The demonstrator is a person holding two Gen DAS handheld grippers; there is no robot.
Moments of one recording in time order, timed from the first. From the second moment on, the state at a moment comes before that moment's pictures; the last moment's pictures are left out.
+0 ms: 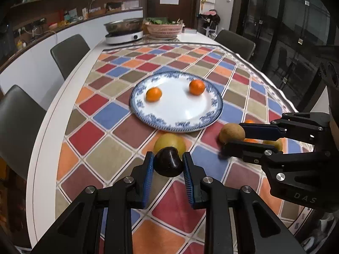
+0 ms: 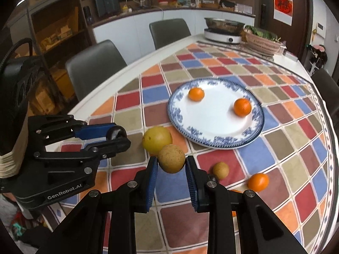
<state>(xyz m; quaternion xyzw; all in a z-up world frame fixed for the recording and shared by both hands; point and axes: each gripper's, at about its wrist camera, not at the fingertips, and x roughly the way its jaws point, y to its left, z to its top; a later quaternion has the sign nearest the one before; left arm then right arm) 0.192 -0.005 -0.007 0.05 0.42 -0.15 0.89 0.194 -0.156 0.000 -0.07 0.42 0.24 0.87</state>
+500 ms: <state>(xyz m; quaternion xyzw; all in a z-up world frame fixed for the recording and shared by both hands) 0.235 -0.026 0.015 0.06 0.40 -0.16 0.90 0.228 -0.178 0.025 -0.07 0.40 0.21 0.89</state>
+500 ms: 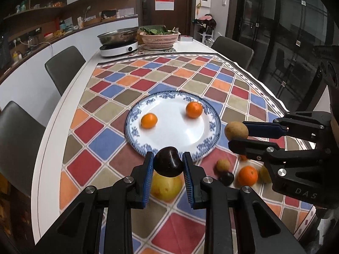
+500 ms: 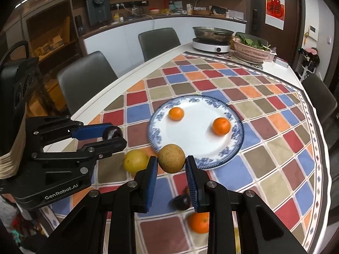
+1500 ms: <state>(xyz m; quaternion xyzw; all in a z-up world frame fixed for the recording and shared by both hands) 0.354 -0.048 -0.036 0.05 0.48 -0.18 0.85 0.342 -0.199 -0.016 -0.06 0.48 0.19 0.85</state>
